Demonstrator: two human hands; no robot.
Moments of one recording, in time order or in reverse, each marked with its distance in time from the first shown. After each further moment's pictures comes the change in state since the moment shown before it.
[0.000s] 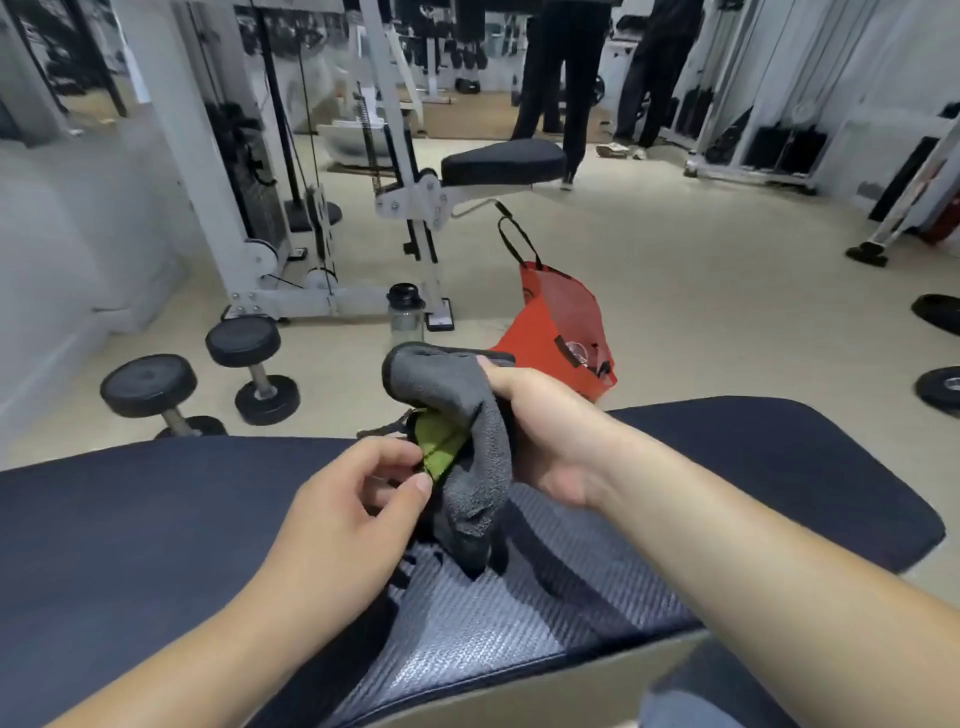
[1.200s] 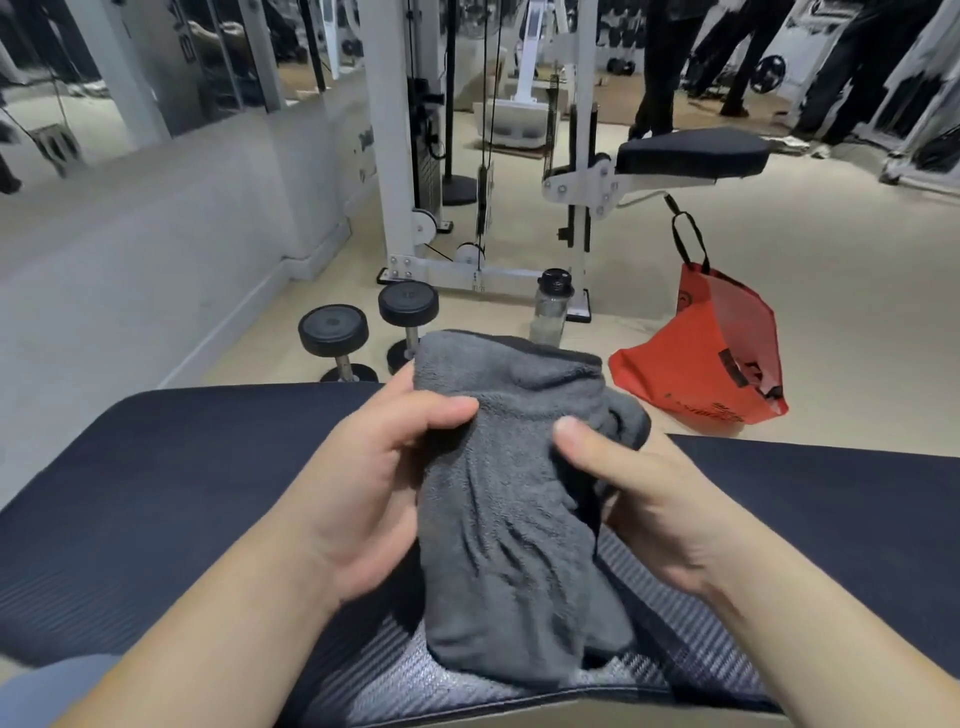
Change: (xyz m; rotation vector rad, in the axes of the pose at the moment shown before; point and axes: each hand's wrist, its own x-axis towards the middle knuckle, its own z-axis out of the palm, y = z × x) left_hand -0.015 -0.003 -0.142 -0.963 -0.168 -0.182; right_hand -0.010 0.038 0.117 0.132 -0.301 -0.286
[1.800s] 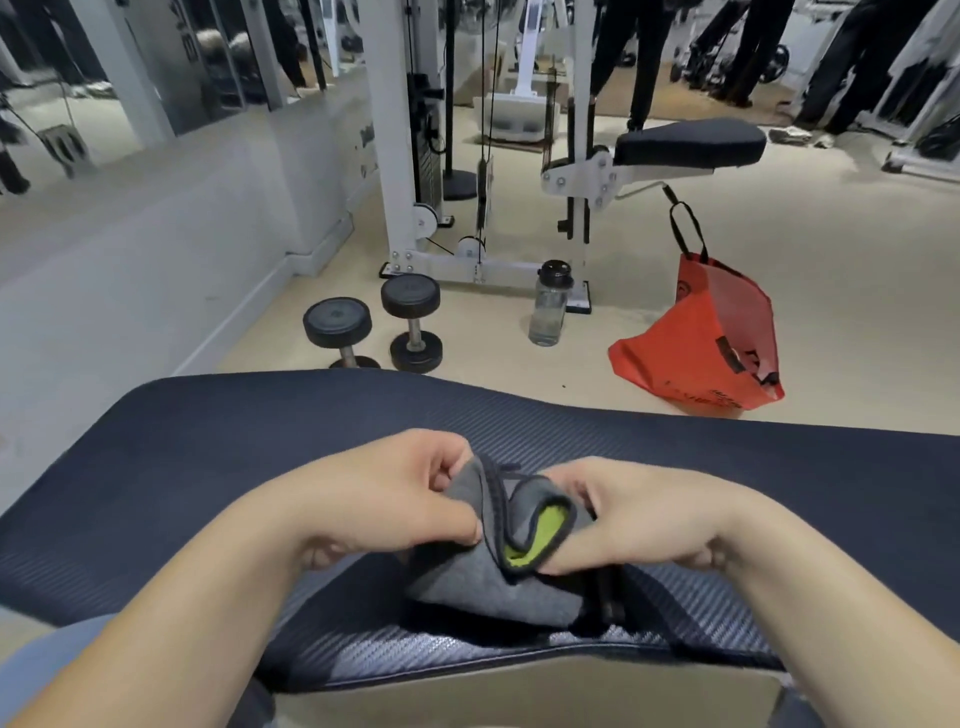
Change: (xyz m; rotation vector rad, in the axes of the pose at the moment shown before) left_hand -0.006 -0.005 -0.024 1.052 -0.159 -0.335; right_hand -0.007 0.005 -0.025 -0.771 -0.499 0.359
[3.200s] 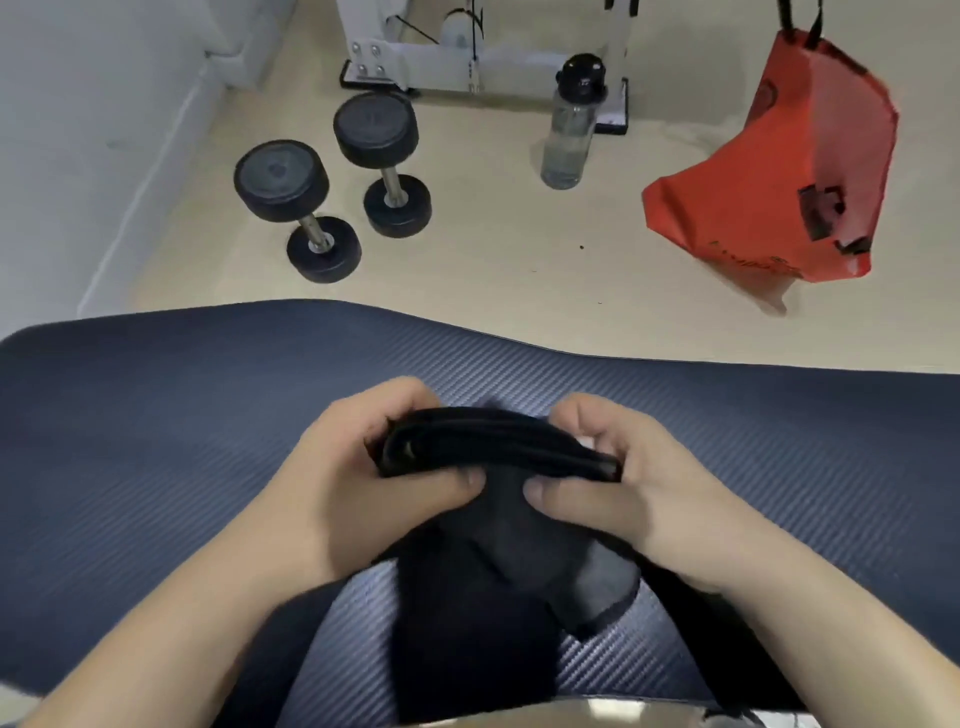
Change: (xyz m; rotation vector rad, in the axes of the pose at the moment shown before) left_hand 0.084 0.008 -0.021 -0.172 0.264 -0.097; right_hand 0.048 0.024 -0.046 0.496 0.322 0.157
